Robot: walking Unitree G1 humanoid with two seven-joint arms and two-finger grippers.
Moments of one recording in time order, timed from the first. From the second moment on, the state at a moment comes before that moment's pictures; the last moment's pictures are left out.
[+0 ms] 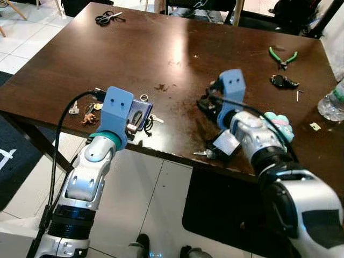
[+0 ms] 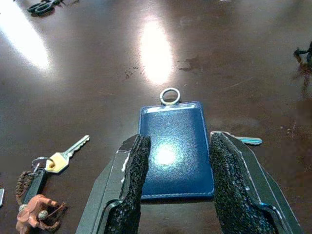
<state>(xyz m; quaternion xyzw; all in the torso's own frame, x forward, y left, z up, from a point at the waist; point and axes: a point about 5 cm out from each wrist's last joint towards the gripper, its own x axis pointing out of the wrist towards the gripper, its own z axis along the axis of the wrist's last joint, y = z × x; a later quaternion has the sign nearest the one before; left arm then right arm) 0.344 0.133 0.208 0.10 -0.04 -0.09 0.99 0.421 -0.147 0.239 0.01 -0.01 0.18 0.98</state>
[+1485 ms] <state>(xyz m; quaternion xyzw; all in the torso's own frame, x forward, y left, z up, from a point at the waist) 0.347 0.121 0.204 0.10 -0.03 -0.12 0.99 0.406 -0.217 0.218 -0.09 0.00 0.11 0.99</state>
